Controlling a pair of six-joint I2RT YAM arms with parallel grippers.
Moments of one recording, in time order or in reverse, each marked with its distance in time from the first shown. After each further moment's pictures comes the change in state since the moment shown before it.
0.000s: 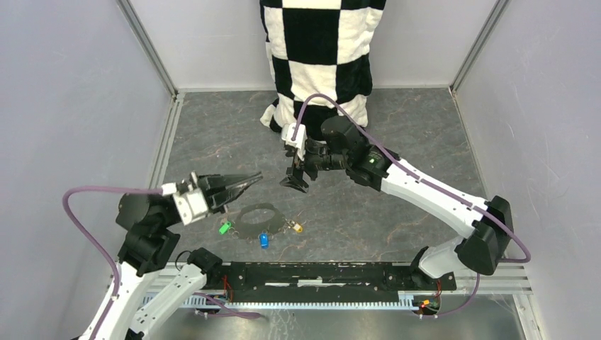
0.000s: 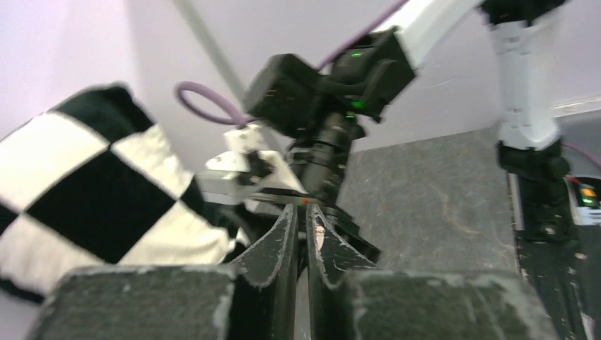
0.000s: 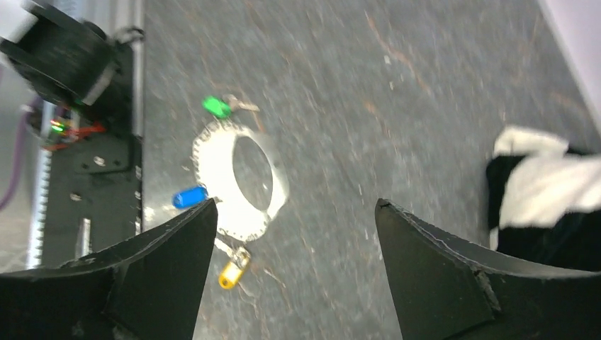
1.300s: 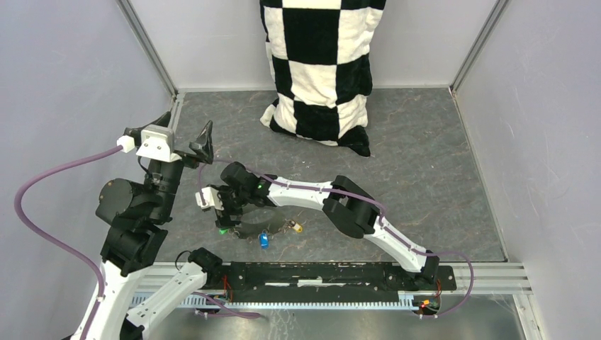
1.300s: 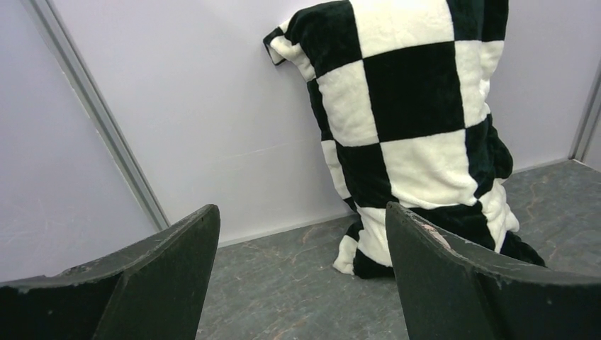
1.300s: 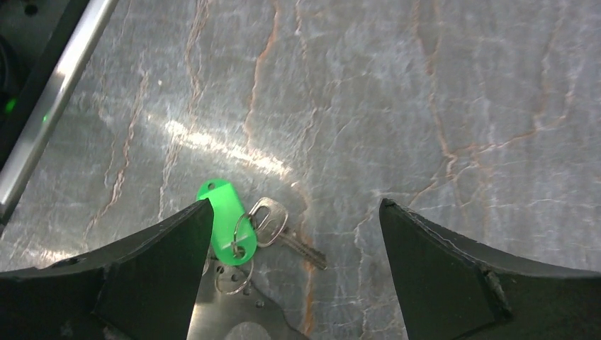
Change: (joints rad) left arm 0.000 0.116 0.229 -0.185 -1.086 0.024; right arm 0.264 1.025 0.632 0.126 -0.058 -0.274
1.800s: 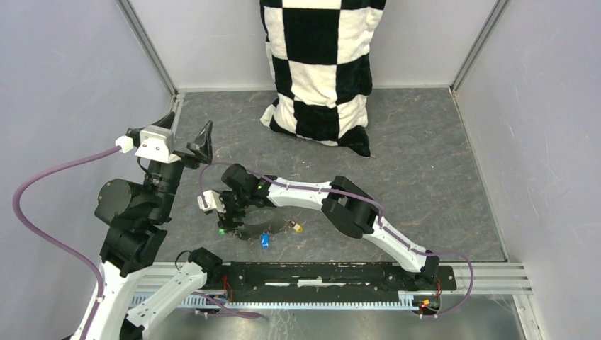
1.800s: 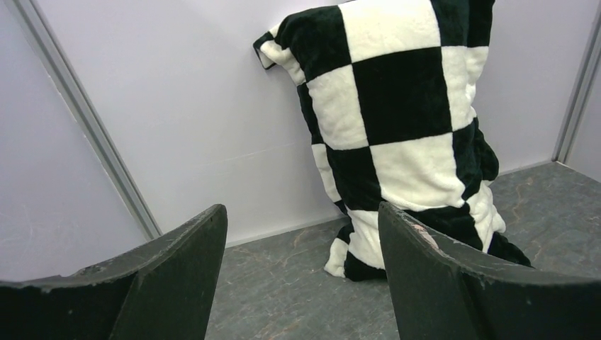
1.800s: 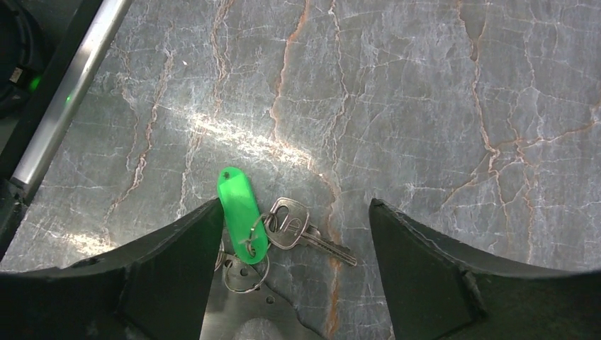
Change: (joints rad) left arm 0.000 0.000 0.007 -0.002 0.031 -0.025; right arm 0.000 0.016 0.003 -0.074 -0.043 -0.026
